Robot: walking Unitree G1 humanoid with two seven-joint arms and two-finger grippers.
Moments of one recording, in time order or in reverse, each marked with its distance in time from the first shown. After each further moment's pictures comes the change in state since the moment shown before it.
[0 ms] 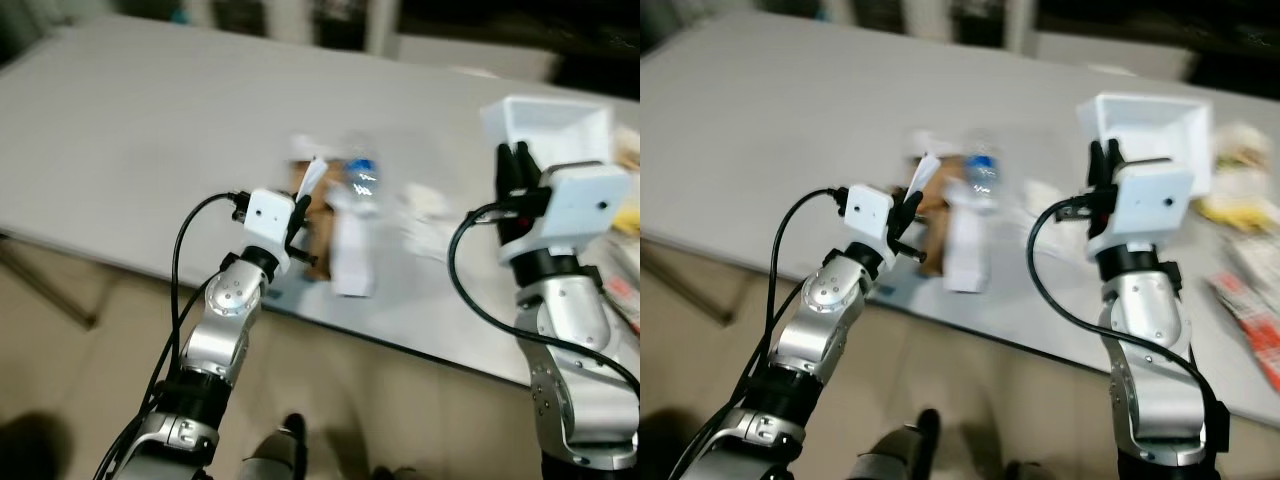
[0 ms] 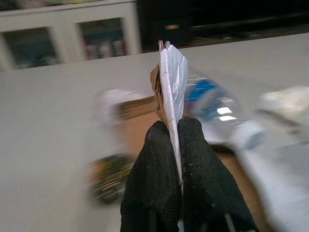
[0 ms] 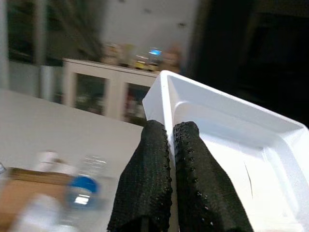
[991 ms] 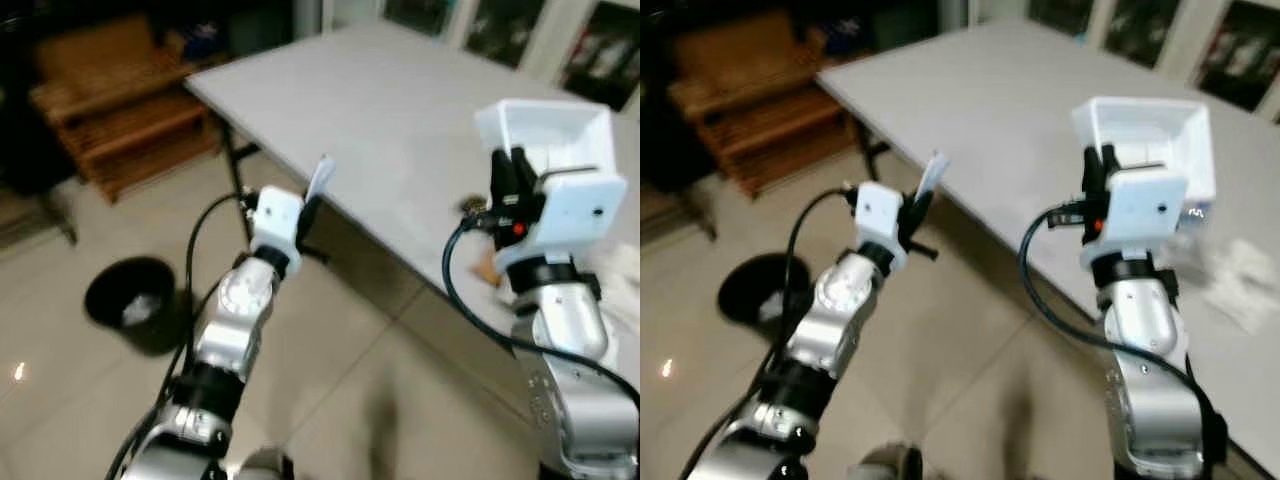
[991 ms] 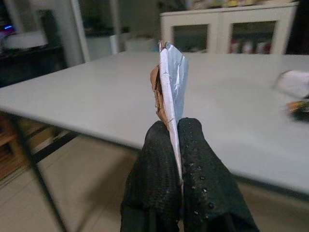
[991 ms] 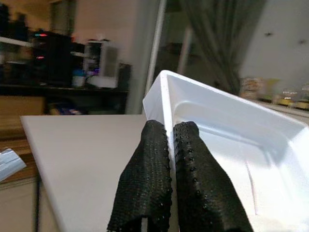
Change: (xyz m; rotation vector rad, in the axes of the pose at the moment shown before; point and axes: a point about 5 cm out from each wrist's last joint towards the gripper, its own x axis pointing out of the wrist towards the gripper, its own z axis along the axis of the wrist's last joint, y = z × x) left arm 0.005 -0.006 -0.006 -0.040 0.013 0.007; right arm -0.006 0.010 0.004 0.000 0.010 0.010
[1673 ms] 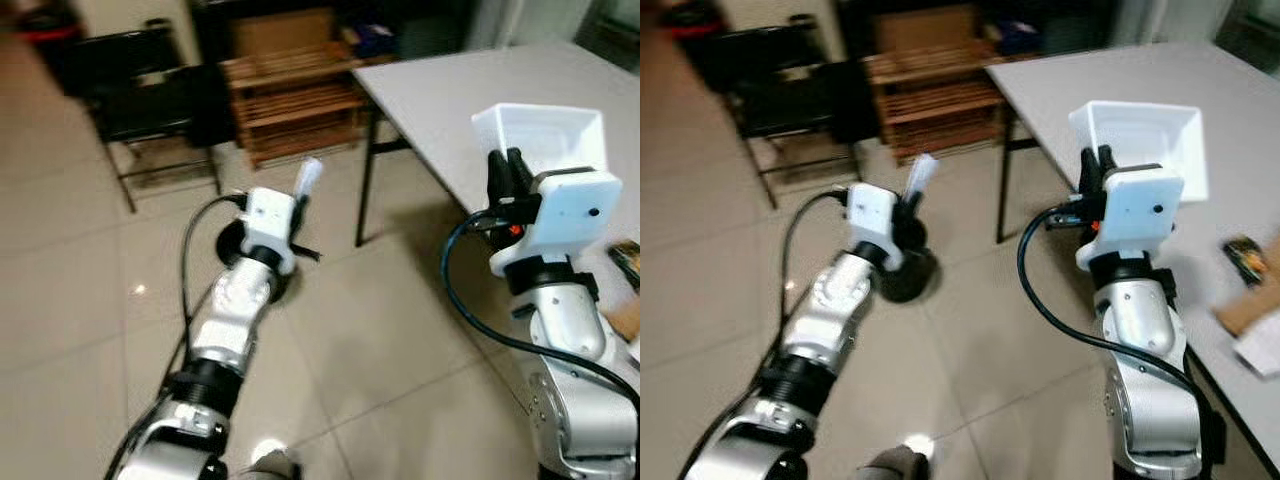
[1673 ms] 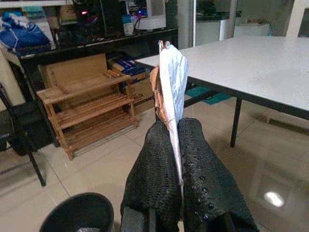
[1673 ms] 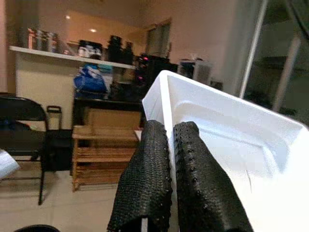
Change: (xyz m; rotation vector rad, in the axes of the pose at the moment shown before) left arm 0.004 0.001 -0.004 -0.016 0.025 0.036; right arm 0.000 -0.002 0.000 -0.007 0.001 -0.005
